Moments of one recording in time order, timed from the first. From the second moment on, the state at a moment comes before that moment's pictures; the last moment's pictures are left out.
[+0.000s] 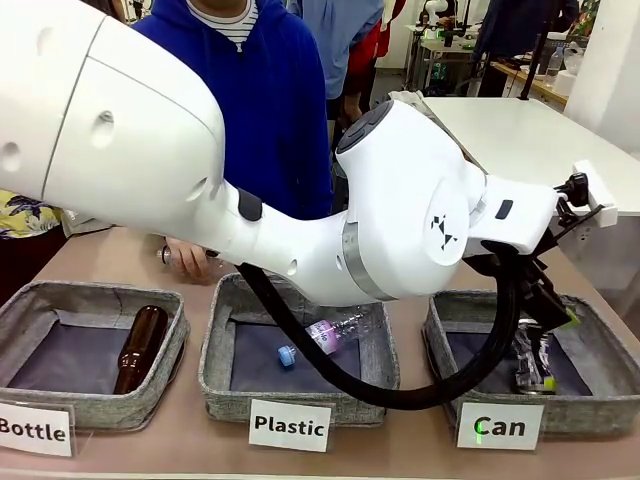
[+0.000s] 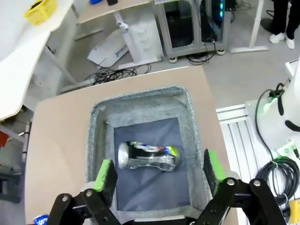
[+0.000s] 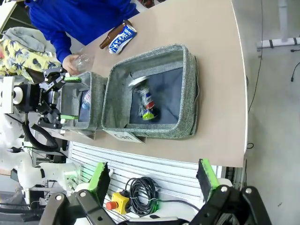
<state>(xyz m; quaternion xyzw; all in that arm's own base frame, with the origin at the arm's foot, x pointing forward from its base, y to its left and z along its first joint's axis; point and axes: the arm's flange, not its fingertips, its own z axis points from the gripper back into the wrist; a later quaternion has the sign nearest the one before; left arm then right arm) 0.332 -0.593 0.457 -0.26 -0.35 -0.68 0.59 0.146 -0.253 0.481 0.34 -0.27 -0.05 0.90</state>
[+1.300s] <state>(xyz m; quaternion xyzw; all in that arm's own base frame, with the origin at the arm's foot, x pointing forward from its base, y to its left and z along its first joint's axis) 0.322 -0.507 0.532 -0.28 -0.31 -0.63 0.65 0.205 -0.195 0.503 0.43 -0.29 0.06 0.85</state>
